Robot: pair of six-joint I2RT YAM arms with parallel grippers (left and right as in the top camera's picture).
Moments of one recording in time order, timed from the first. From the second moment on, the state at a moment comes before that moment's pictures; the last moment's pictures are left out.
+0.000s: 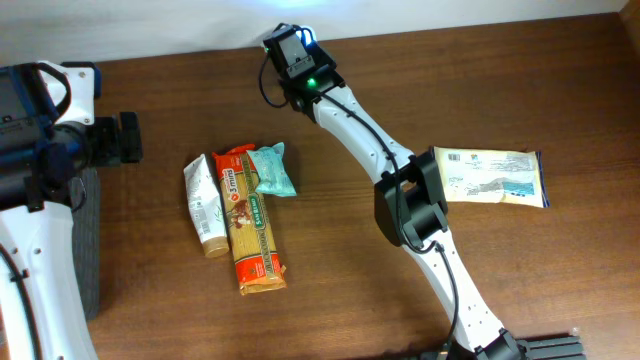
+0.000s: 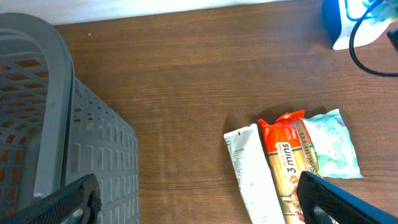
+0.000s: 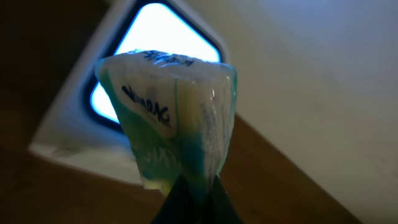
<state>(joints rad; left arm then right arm) 0.18 1.50 1.74 -1.07 0.07 0.22 0.48 2.65 2.50 -0.63 0.53 -0.42</state>
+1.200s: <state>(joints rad) 0.18 1.50 1.74 -1.07 0.07 0.22 -0.42 1.96 1.65 -1.33 -0.12 0.03</state>
